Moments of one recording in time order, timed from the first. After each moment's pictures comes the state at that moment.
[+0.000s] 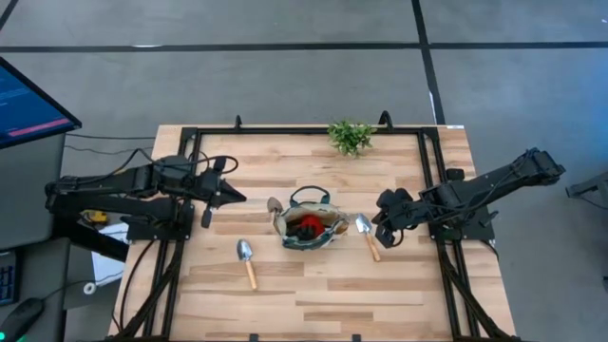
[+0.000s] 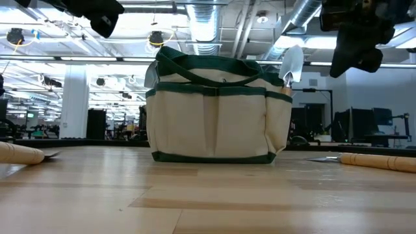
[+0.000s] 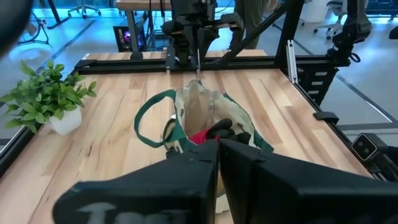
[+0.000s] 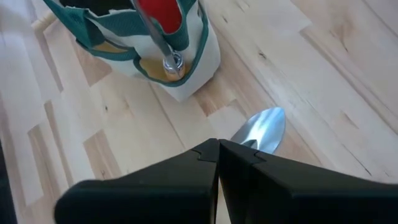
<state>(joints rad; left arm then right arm) 0.07 0.60 0.62 -0.31 0.14 0.05 0.34 1.03 0.76 -0.71 0.29 0.85</state>
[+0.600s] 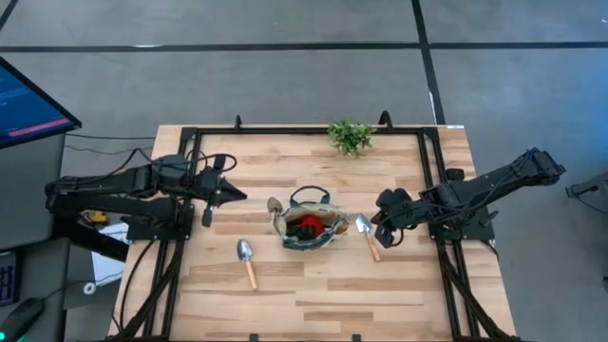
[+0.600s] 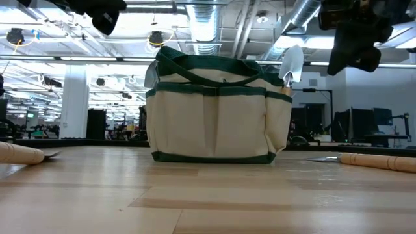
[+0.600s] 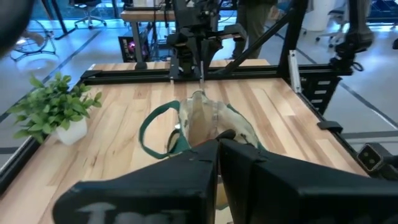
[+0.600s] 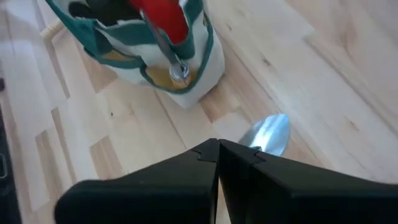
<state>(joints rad) 0.07 0.60 0.62 -0.27 0.13 0.05 0.34 1.03 0.76 -0.69 0.30 0.85</state>
